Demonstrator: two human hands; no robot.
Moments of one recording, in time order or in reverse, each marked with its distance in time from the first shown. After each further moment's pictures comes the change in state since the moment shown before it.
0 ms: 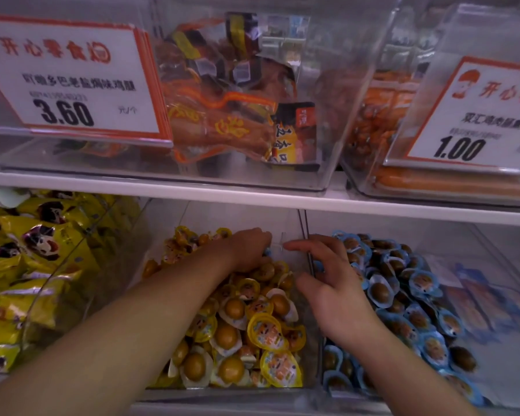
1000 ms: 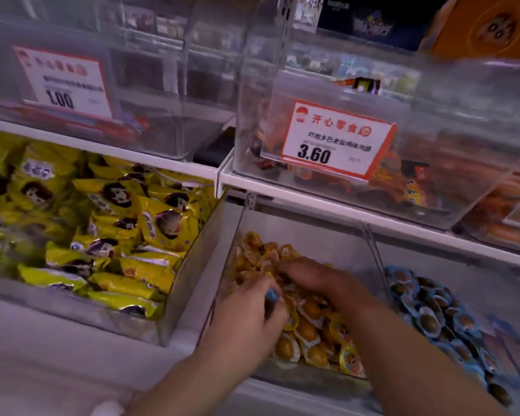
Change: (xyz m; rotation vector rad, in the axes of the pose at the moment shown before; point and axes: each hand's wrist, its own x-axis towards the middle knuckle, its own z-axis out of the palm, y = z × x) left_hand -0.242 0.021 -0.001 -0.497 0.636 -0.225; right_hand 0.093 -0.006 0.119 -0.581 -0.552 0.356
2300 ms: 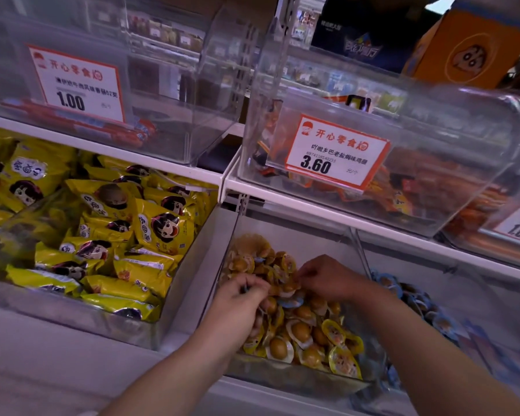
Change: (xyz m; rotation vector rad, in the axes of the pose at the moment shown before) left_hand 0.010 0.011 -0.007 -1.020 -0.029 -0.556; right_hand -0.041 0.023 -0.035 -0.153 0.168 -0.183
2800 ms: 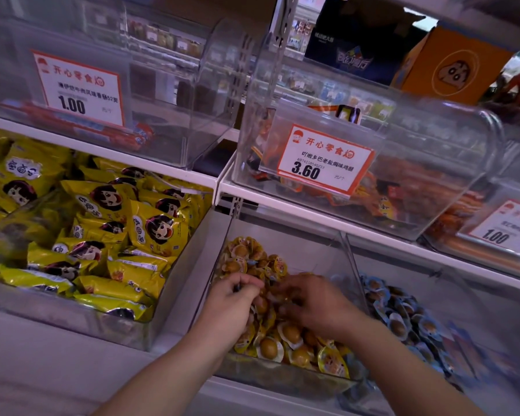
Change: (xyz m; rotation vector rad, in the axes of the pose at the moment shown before) left_hand 0.013 -0.009 0.001 0.069 0.047 0.075; right_hand -0.055 -0.024 0.016 -0.119 0.070 -0.142
